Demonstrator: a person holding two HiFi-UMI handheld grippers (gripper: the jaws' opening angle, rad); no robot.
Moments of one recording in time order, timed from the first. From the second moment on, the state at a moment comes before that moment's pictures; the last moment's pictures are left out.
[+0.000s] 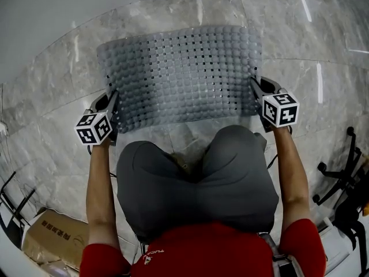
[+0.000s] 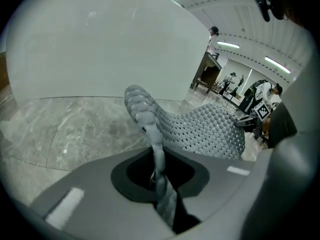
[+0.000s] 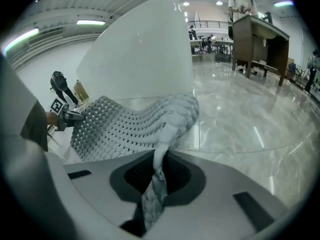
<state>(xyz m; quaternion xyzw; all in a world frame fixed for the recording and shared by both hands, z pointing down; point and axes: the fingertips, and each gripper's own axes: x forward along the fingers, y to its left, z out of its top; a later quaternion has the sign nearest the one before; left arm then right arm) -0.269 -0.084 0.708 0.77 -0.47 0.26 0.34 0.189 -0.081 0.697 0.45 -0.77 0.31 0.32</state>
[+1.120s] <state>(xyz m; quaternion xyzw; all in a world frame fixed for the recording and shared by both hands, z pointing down) -0.237 -0.115 0.389 0.83 -0.55 0.09 0.11 0.192 -0.123 0.380 0.53 -0.83 0.14 0.08</state>
